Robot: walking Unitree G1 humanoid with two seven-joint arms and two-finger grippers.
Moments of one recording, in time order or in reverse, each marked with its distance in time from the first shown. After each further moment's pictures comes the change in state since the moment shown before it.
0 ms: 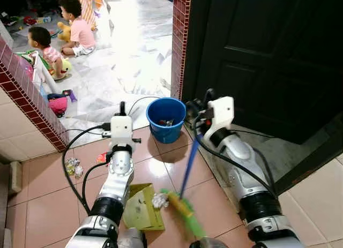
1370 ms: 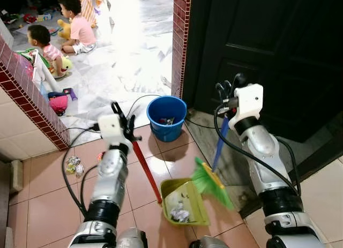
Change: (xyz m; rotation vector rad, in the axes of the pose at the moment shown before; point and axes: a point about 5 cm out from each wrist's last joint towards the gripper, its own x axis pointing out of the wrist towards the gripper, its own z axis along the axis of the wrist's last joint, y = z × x) left arm 0.001 0.023 0.012 -0.332 0.006 -0.102; right arm -0.021 -0.052 0.036 -0.325 -0.130 -0.264
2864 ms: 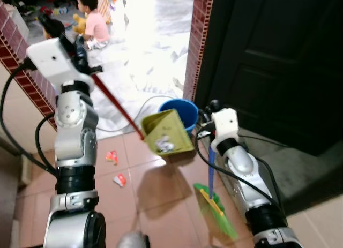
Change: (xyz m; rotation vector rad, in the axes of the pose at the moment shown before) left arm 0.021 0.014 0.160 0.010 -0.458 0.154; right arm -0.020 0.046 -0.034 0.041 0.124 0.107
